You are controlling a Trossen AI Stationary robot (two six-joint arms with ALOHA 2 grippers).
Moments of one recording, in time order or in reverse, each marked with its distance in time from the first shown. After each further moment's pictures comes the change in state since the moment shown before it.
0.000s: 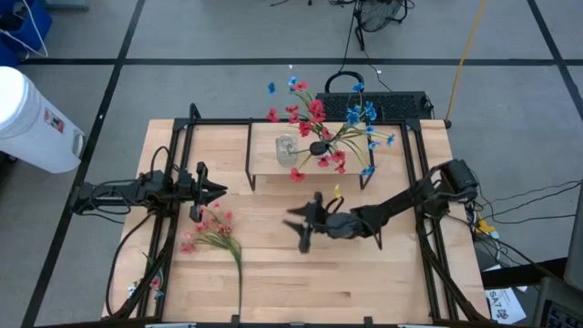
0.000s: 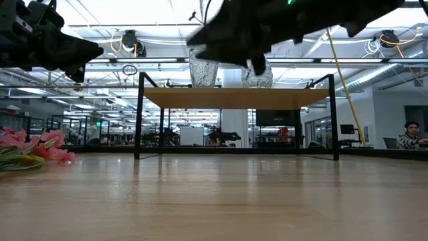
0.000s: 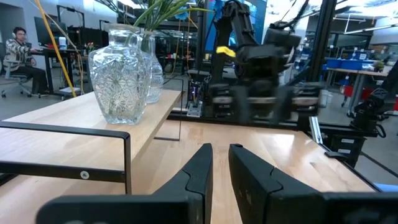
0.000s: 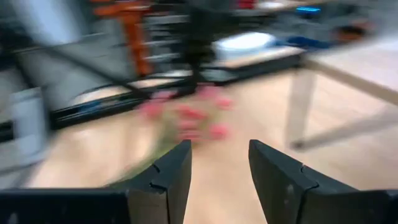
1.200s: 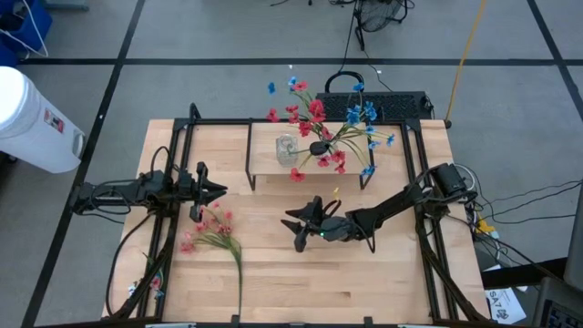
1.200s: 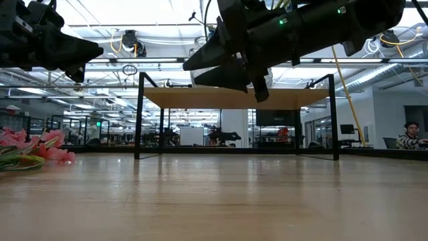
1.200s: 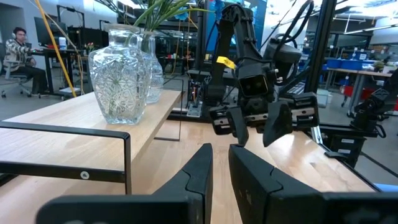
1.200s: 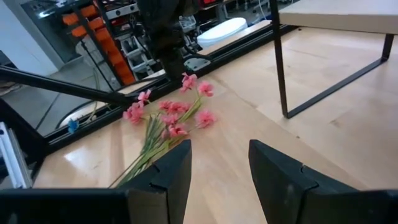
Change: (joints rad) left arm 0.000 0.000 0.000 0.000 0.000 0.000; right arm 0.003 0.094 -0.001 0.076 0.023 0.208
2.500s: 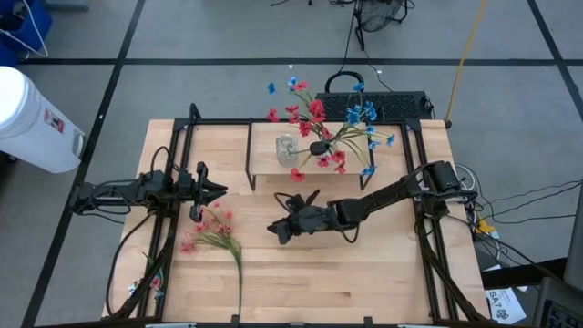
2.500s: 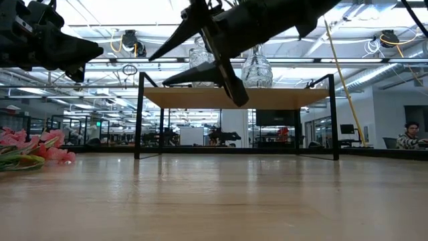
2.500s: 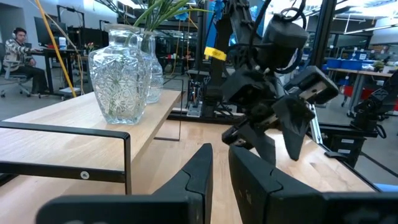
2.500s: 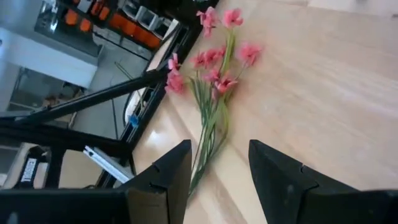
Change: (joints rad) left arm 0.000 0.000 0.000 0.000 0.000 0.000; right arm -0.093 0.029 0.269 -0.416 -0.392 0.594
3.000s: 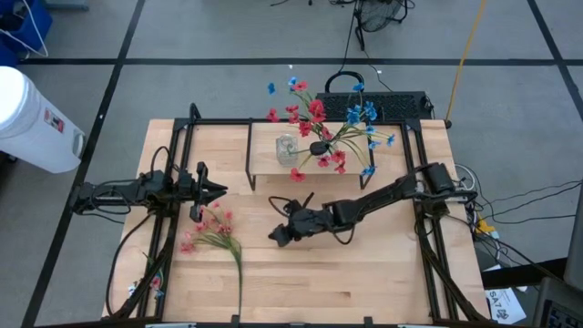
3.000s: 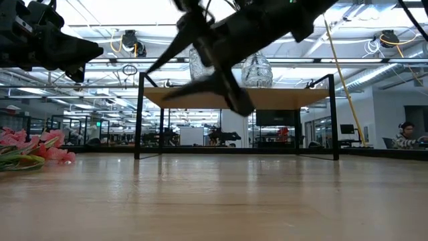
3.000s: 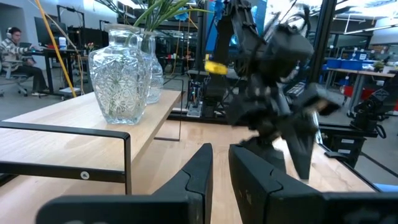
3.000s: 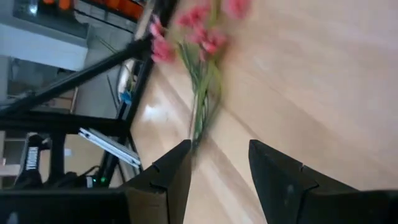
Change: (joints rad) left arm 0.000 0.000 0.000 0.000 0.000 0.000; right arm 0.006 0.051 0.041 -0.089 -0.131 0.148
